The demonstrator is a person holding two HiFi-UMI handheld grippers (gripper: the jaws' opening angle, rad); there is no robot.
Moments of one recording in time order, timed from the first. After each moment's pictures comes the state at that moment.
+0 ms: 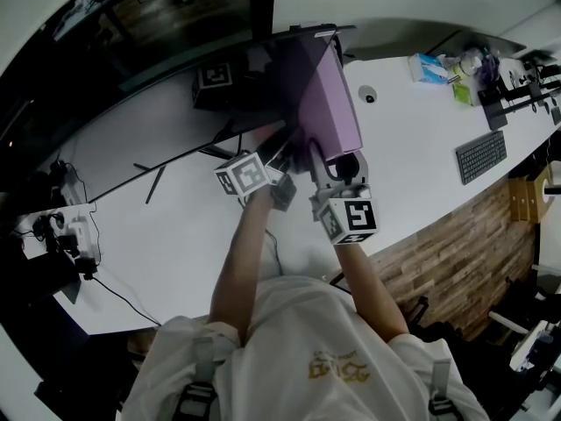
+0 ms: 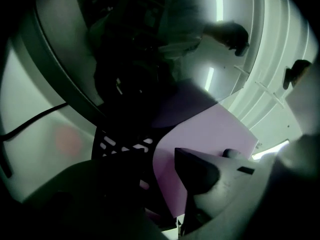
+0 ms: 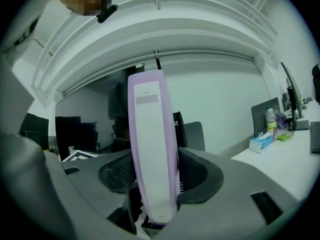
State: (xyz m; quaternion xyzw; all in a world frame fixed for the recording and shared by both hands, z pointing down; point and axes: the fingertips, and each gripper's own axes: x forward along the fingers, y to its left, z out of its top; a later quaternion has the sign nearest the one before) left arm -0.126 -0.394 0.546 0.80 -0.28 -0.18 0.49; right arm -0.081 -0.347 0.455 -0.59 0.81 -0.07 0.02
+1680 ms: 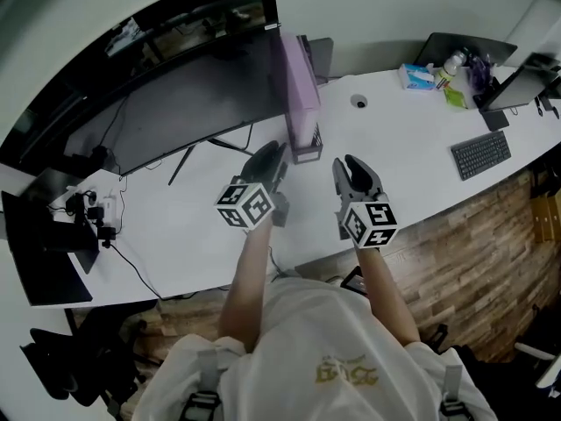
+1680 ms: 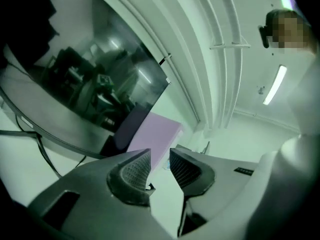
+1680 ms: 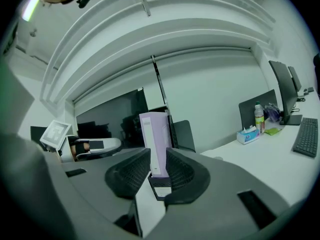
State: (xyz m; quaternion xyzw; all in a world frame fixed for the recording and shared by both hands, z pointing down) left arm -0.133 -0.254 0.439 0.86 -0.44 -0.11 0.25; right arm 0.004 -0.215 0.441 -0.54 0.83 -0.13 0.01
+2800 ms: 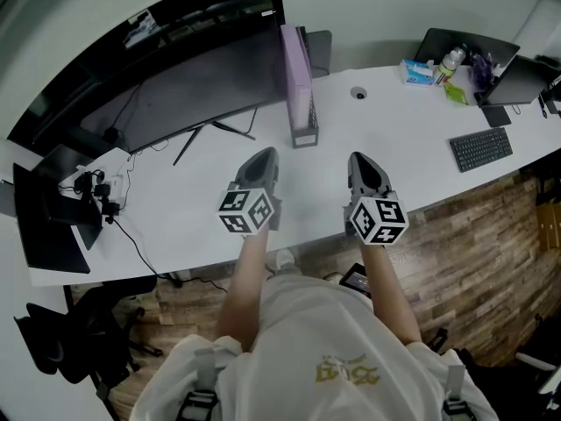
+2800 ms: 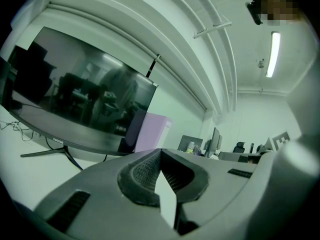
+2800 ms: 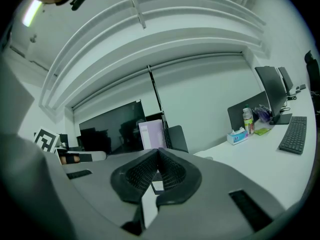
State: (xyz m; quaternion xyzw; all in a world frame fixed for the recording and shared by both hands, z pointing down) left arm -0.138 -0.175 0.439 0.84 -0.52 -0.04 0.17; right arm 0.048 -0.158 0.428 -0.56 0.82 -0.13 0.05
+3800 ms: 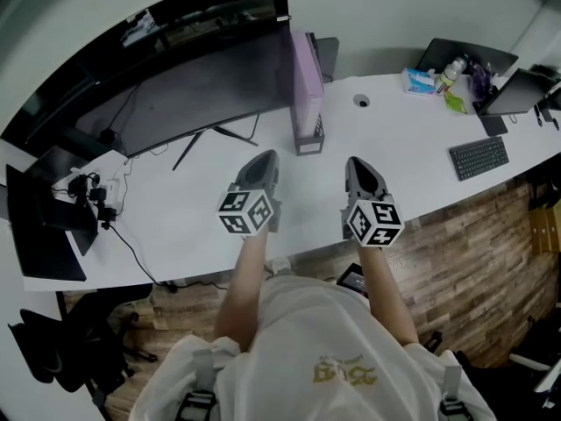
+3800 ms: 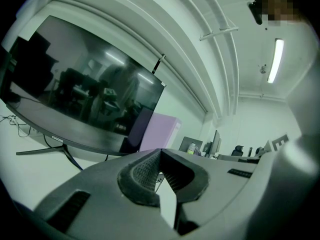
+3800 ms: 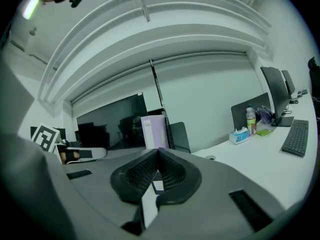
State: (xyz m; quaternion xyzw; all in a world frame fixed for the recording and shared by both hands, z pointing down) left arm -0.163 -0.196 0.446 0.84 -0.51 -0.06 0.19; right arm 0.019 -0.176 0.435 -0.56 0.82 -0.12 0.02
